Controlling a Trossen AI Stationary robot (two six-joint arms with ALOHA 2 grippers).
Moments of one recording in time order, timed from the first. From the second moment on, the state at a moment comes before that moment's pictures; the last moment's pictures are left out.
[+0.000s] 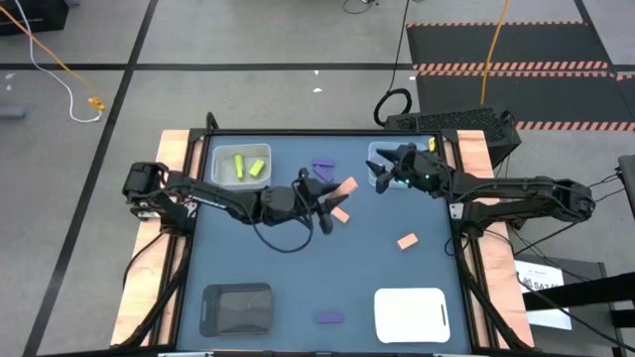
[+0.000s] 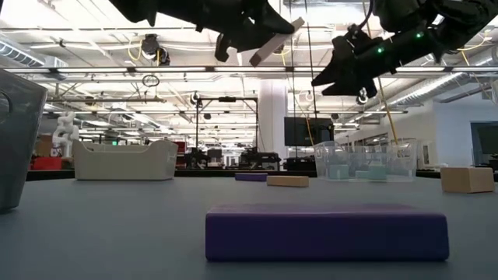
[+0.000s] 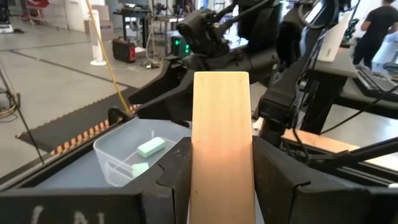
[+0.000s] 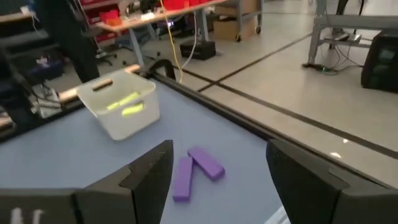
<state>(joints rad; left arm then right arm) -0.08 1.68 1.02 0.58 -0.45 -0.15 -0.32 1.01 0.44 0.32 0.31 0.25</state>
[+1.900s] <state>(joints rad) -0.73 1.47 1.02 -0.79 0.19 -1.53 0.17 1.01 0.44 -0.33 0.01 0.33</state>
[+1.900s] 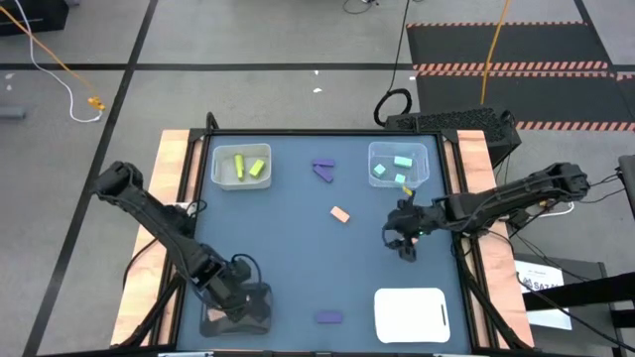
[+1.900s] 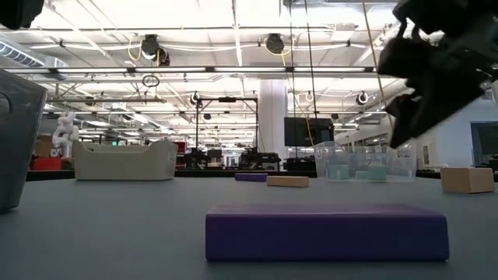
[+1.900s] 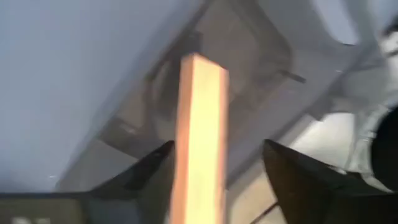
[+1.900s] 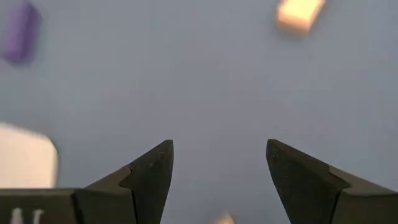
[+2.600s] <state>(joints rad) -0.65 1.47 1.02 -0.67 0.43 -1.58 0.21 1.06 0.60 -0.75 0.02 0.20</state>
